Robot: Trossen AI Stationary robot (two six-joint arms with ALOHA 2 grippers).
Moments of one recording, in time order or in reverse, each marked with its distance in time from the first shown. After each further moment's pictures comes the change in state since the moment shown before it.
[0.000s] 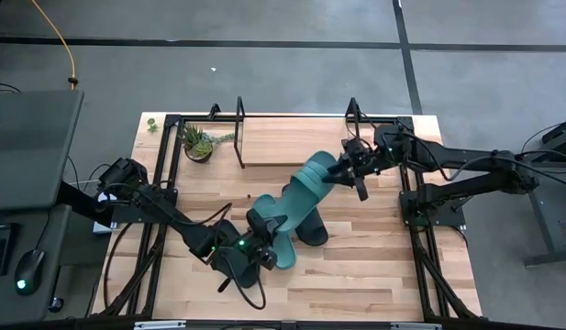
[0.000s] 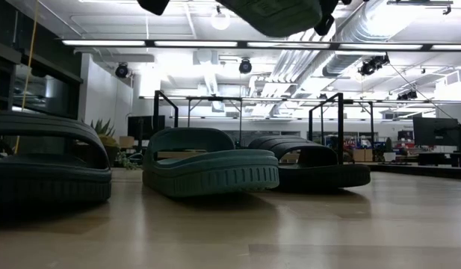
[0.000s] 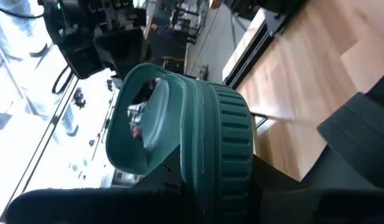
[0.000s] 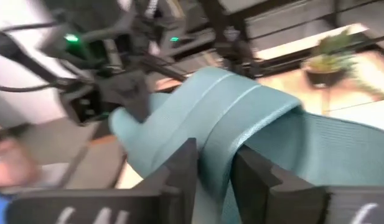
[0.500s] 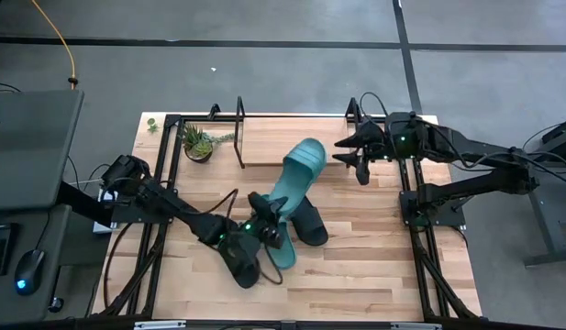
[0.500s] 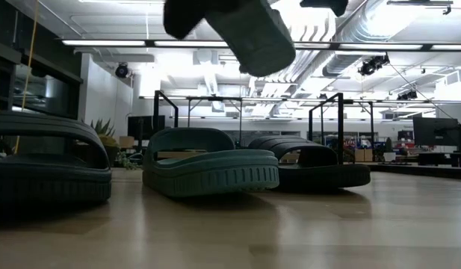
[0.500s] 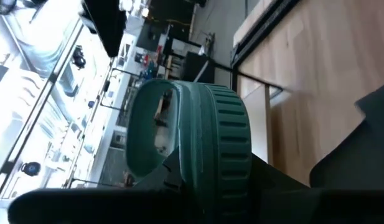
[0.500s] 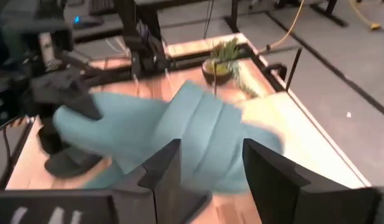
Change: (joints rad) left arm 0.110 0.000 -0.001 -0.060 -0.021 -0.110; right arm 0.001 -0.003 0.254 -0.403 0.367 -0.163
